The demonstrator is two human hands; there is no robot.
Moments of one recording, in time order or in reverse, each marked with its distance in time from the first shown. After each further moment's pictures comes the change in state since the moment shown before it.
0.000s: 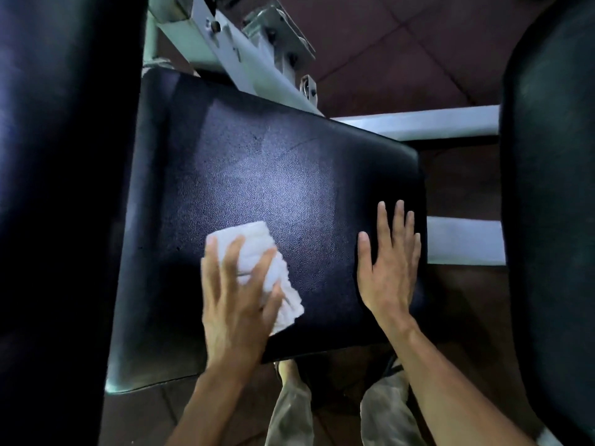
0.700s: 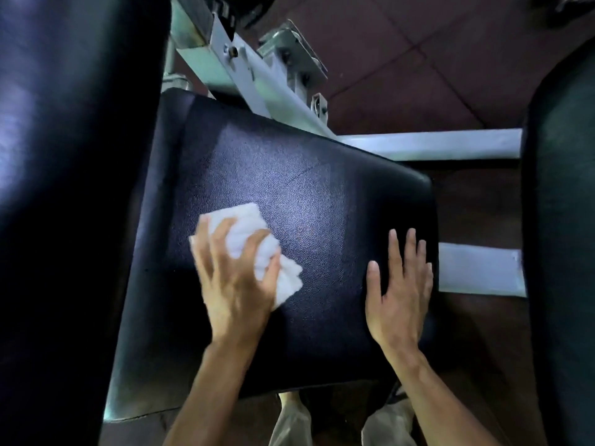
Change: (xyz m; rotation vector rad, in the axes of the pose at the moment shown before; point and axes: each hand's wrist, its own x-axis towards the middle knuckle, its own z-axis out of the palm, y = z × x) left_hand 0.065 0.000 0.002 -0.048 0.228 -0.130; right_hand 0.000 0.000 0.002 0.007 0.046 -0.011
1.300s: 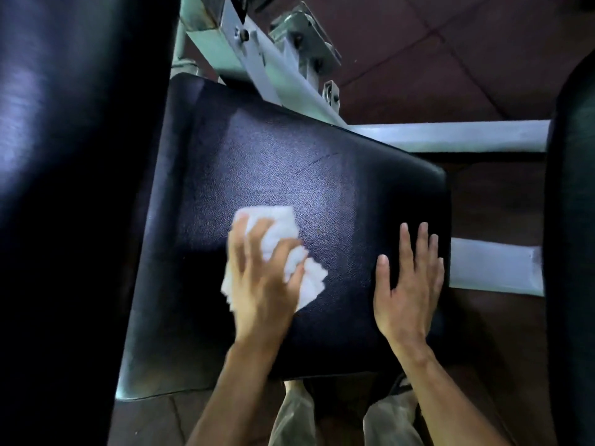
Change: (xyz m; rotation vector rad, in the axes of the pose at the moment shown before) left_hand -0.011 0.011 0.006 -0.090 -0.094 0.138; right_hand 0.002 0.001 0.001 0.015 0.015 0.000
